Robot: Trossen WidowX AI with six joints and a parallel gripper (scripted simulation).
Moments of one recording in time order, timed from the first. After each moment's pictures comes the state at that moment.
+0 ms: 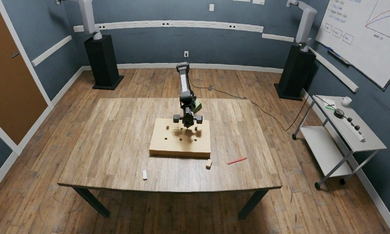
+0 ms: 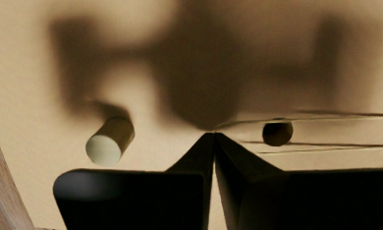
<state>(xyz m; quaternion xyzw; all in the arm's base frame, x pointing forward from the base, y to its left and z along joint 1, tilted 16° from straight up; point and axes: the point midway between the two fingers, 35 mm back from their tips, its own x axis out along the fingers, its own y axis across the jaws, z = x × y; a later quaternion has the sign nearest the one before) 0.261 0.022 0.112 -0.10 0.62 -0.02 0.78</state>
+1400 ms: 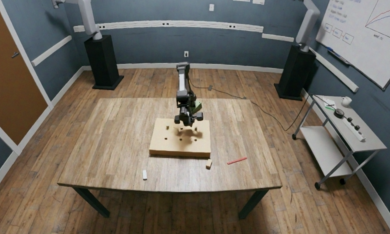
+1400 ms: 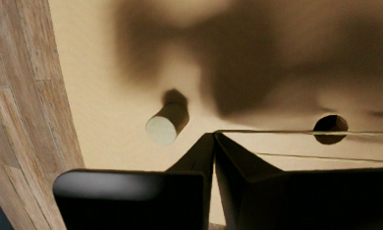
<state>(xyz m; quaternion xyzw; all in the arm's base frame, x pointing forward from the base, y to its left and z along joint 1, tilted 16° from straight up) 0.255 0.040 0.118 -0.01 0.63 0.07 0.77</state>
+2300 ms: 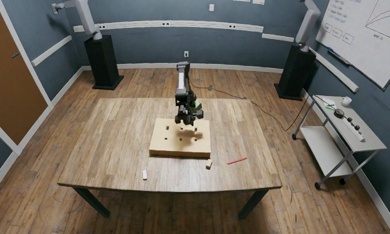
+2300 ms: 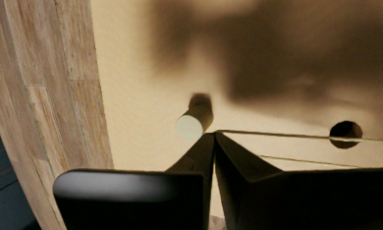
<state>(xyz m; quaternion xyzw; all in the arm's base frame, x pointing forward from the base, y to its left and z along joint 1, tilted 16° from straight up) 0.255 0.050 0.131 0.01 0.62 0.11 0.77</state>
